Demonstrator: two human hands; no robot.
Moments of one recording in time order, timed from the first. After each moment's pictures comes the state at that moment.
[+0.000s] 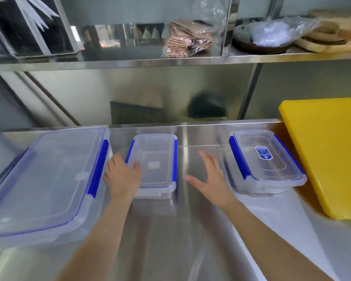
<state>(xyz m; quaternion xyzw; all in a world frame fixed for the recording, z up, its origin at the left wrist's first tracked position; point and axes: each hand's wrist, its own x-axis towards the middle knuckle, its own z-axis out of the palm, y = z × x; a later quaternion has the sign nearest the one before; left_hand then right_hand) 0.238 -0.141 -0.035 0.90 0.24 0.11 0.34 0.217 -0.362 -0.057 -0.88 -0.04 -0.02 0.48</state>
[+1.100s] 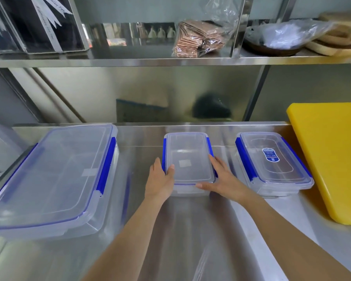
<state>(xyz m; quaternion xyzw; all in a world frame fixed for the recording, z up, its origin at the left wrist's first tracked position) 0.227 -0.194 -0.045 0.87 0.15 -0.04 0.47 0.231 -0.385 -0.051 -0.87 -0.07 0.12 0.47</state>
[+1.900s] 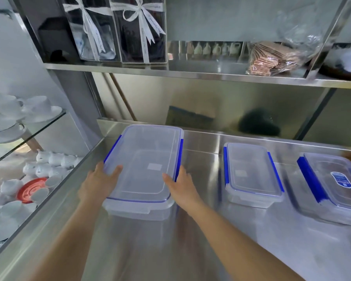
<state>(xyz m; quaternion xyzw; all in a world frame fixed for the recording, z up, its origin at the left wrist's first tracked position) 0.150 0.102 -0.014 0.89 0.36 0.03 0.28 0.172 -0.115 -0.013 -0.82 -0.03 0.16 0.55</state>
